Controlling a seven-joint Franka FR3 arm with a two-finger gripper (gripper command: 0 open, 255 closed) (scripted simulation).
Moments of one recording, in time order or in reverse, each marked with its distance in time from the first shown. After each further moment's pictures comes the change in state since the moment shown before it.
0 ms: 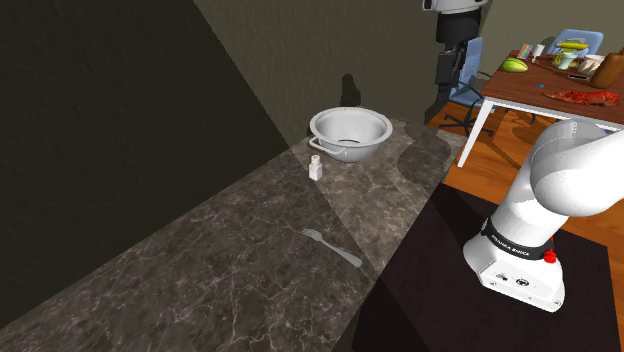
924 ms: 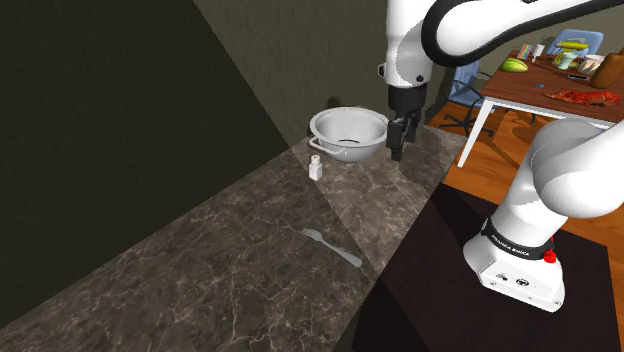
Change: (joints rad) arm 0.086 0.156 0.159 -0.208 0.157 0.367 0.184
